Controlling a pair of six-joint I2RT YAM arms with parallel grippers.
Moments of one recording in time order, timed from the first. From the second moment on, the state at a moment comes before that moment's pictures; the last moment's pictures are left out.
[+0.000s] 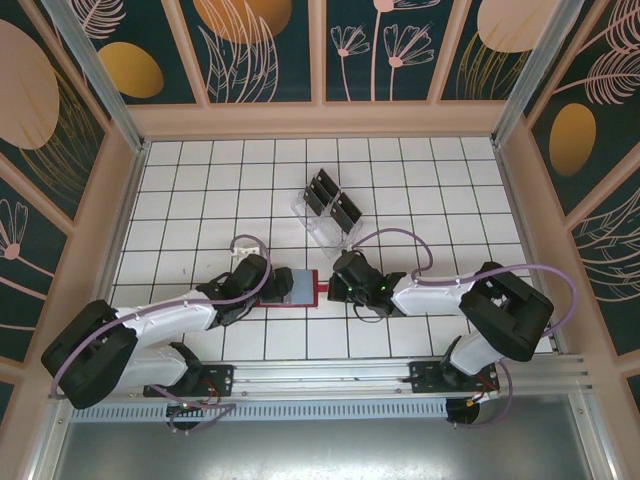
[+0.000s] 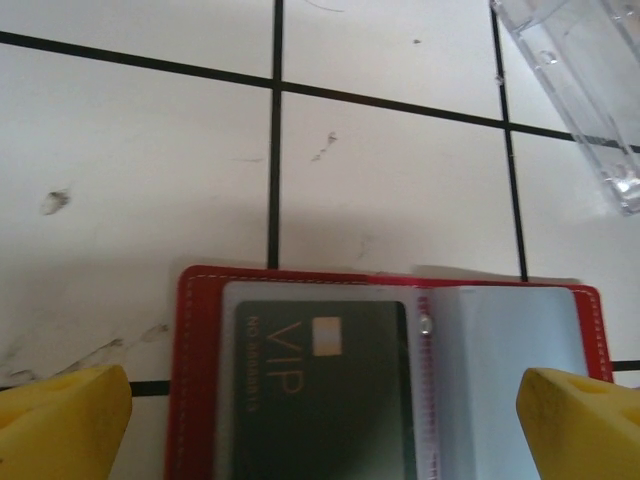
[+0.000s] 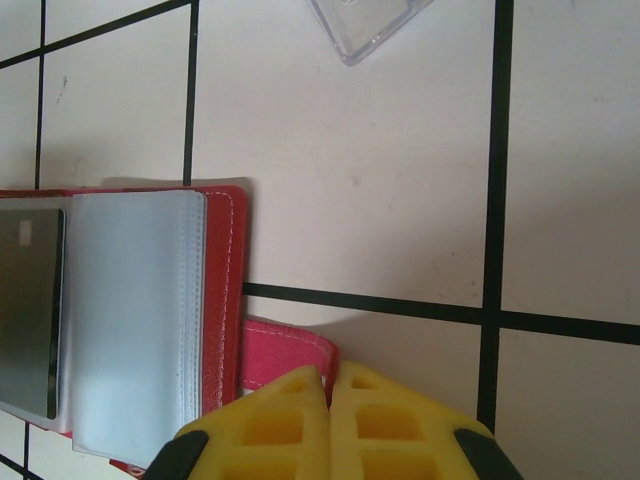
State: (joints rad) left arm -0.76 1.25 0.41 -0.01 -0.24 -0.80; right arm 0.96 1.51 0.59 0.05 0.08 0.93
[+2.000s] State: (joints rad) left arm -0.92 1.39 0.40 0.42 -0.05 -0.91; right arm 0.93 1.17 0.47 0.03 0.10 0.99
